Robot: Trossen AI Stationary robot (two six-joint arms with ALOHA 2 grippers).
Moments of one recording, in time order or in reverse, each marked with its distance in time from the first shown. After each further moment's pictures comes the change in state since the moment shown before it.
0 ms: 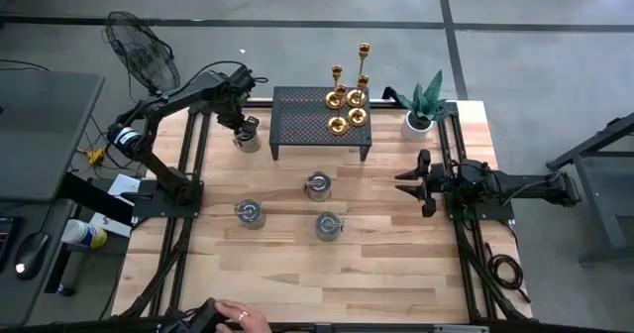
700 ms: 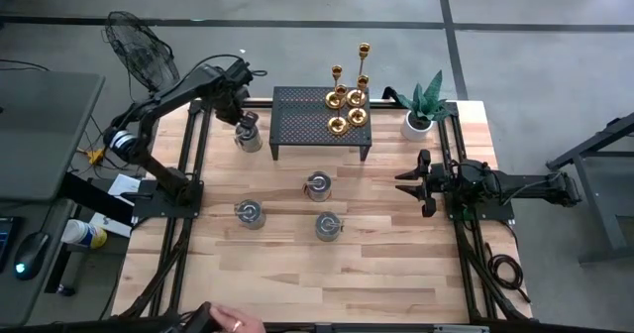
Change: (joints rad) left arm -0.009 -0.036 0.078 -0.073 -0.004 0.010; right arm 0.000 0.000 0.000 0.000 0.000 0.000
